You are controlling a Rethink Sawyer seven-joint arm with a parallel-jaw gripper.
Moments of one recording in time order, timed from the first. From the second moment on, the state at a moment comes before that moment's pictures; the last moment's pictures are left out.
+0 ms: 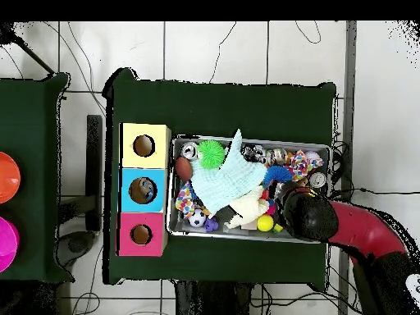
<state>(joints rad) -0.84 -0.73 0.35 1.81 -0.41 0.39 1.71</state>
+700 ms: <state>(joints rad) -0.94 -0.82 0.33 1.96 -0.41 0.39 1.71</state>
